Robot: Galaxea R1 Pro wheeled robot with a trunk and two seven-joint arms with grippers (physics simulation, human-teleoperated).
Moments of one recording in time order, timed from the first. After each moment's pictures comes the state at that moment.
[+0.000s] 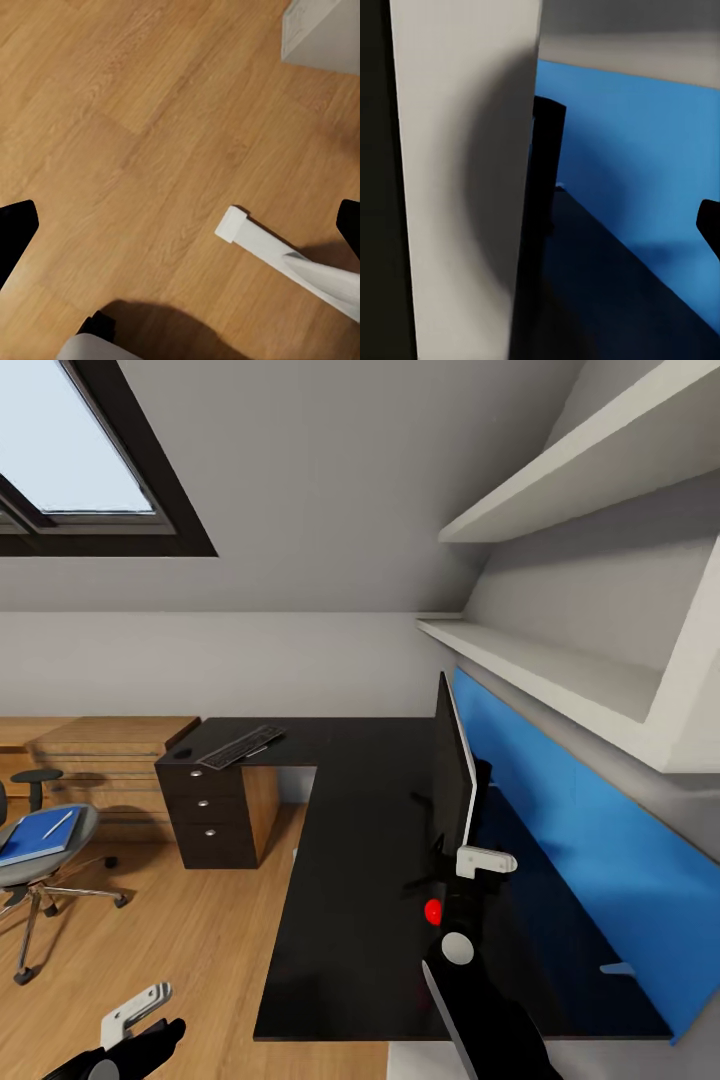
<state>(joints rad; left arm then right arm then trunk) 0.01 -0.04 0.30 -1.49 0.43 0.79 0.34 -0.33 0.15 0.27 -1.26 0.16 0.04 -0.69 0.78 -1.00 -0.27</state>
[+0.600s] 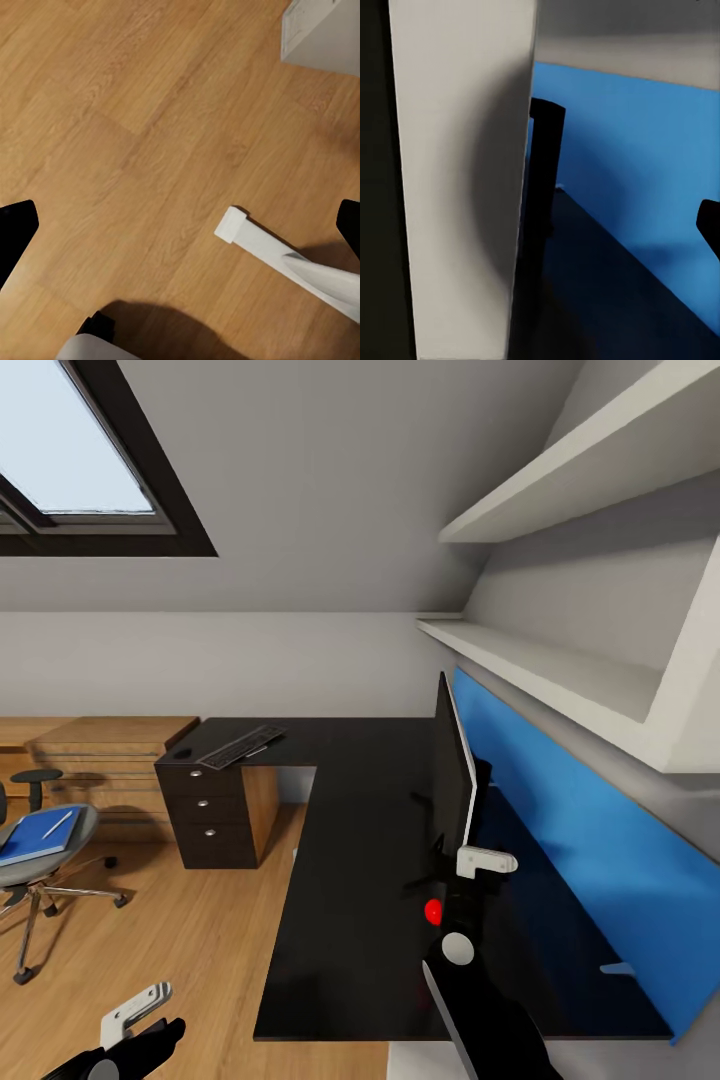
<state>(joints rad) 0.01 -0.04 0.30 -1.49 0.43 0.79 0.34 -0.33 0.15 0.27 -1.26 0.16 0.04 -0.69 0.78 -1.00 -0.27</state>
